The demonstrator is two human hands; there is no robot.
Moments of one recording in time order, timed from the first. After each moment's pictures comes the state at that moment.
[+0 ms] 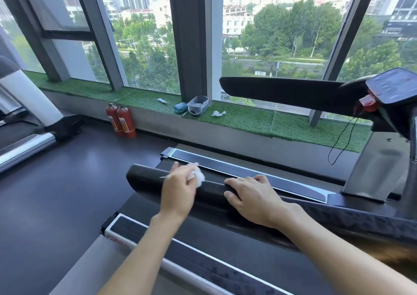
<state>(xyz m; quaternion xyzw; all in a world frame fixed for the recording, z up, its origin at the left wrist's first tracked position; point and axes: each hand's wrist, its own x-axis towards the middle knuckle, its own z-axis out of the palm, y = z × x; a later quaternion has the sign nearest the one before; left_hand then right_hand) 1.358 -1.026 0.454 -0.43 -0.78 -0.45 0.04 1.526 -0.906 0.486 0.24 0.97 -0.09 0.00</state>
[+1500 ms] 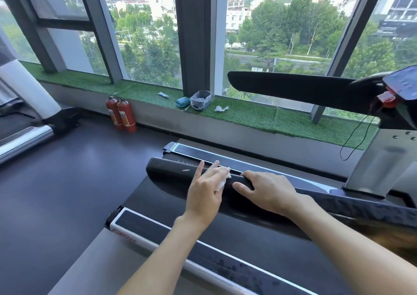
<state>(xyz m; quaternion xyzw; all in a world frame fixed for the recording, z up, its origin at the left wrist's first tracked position) 1.351 -1.044 0.427 -0.55 -0.71 -0.43 0.07 1.495 -0.929 0.492 0.32 0.94 -0.08 0.03</state>
